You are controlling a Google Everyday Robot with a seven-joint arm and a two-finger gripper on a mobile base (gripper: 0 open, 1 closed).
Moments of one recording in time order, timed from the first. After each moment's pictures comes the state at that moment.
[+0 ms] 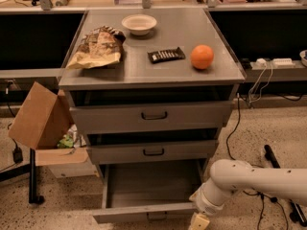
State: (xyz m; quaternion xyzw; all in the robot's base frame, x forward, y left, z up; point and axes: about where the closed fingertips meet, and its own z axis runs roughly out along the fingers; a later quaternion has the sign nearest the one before) arm 0.374 -0.159 0.423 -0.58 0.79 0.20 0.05
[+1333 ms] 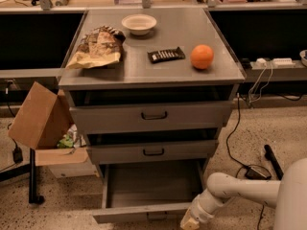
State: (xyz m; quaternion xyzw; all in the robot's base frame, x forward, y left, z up) arm 0.381 -0.148 0.291 -0.53 0.80 0.29 0.05
